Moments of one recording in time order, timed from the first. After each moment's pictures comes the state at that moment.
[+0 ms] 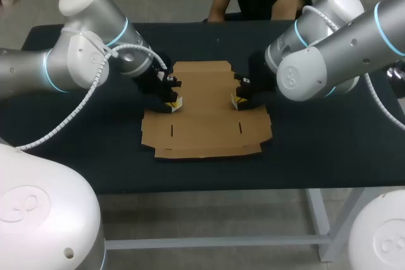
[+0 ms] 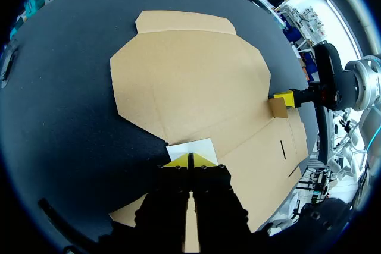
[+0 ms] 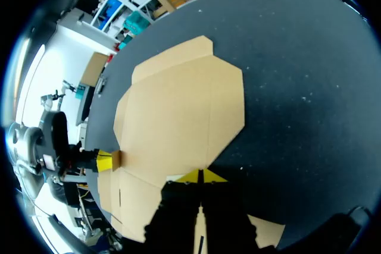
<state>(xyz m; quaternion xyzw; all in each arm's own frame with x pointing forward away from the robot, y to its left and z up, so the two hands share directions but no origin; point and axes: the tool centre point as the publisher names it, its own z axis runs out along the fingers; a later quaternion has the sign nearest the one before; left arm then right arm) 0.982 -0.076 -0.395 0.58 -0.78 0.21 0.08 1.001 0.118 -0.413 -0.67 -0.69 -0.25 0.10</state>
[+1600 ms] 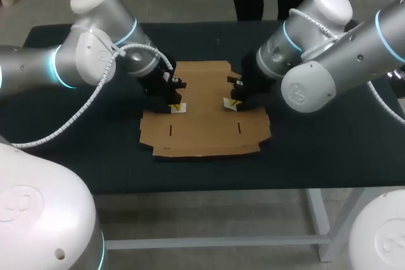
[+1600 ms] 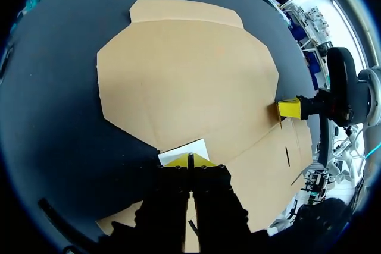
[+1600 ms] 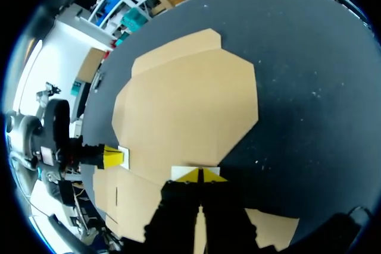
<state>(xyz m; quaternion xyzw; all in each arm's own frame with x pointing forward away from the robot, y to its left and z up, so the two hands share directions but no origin) 0.985 -0.085 -0.410 0.59 -0.78 0.19 0.09 0.993 0.131 -0.417 -0.67 -0.70 -0.24 0.09</state>
